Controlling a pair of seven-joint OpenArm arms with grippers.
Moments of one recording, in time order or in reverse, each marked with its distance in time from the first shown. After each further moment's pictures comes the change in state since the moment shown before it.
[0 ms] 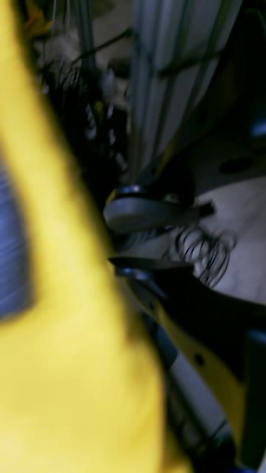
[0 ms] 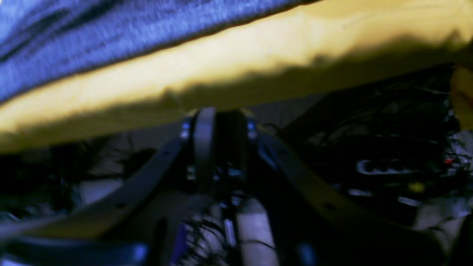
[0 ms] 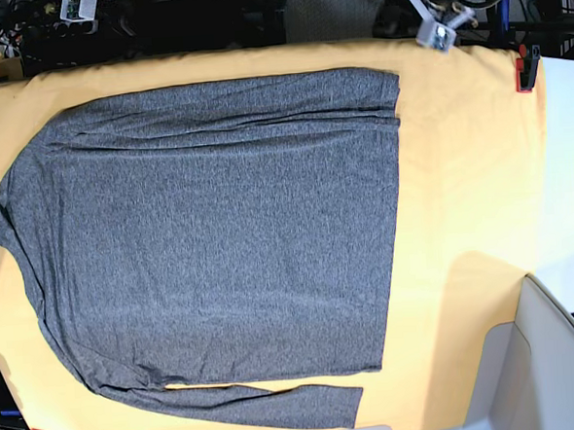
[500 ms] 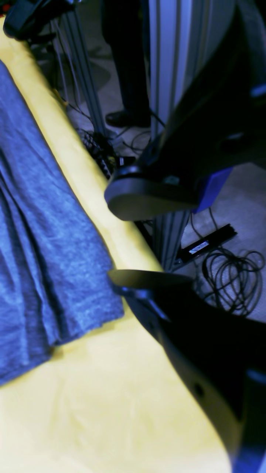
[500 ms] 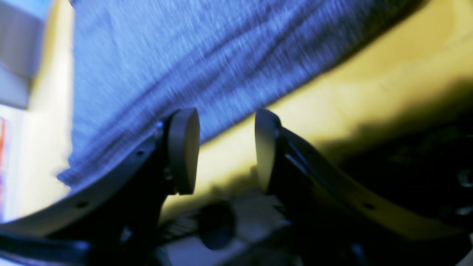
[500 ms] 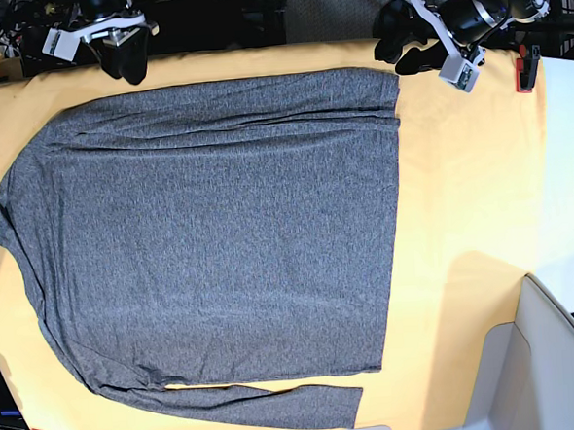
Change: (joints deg) left arm -6.3 -11.2 0.1 -0.2 -20.7 -5.5 1.3; right arm 10.5 1.1 1.6 -0.1 22.2 0.2 -0.6
